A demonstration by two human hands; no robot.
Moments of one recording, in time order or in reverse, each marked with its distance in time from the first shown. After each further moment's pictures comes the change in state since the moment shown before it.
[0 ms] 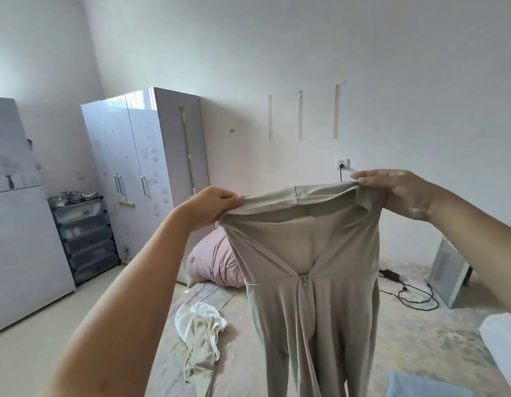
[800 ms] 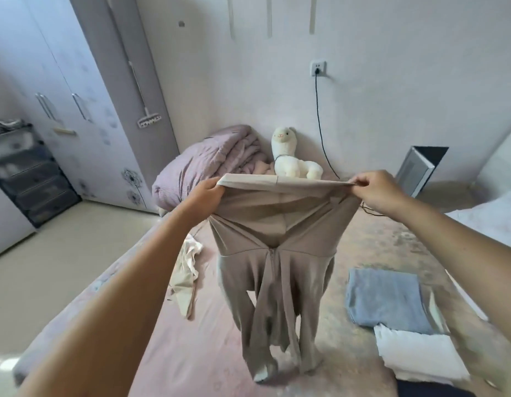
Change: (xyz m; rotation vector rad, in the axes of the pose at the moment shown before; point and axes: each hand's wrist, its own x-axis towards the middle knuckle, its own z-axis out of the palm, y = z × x) left_hand 0.026 -0.153 0.114 0.132 0.084 -0.117; right_hand -0.027 0.192 -0.031 -0.839 0.322 0.172
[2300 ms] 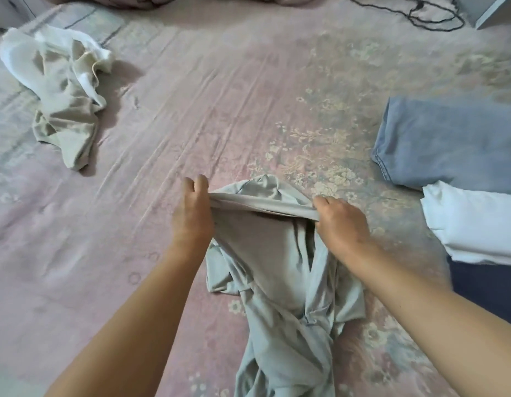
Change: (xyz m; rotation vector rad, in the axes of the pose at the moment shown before) left_hand -0.095 -0.485 0.360 0.579 0.013 -0.258; right_hand -0.129 0.418 0.405 -0.800 -0.363 0.012
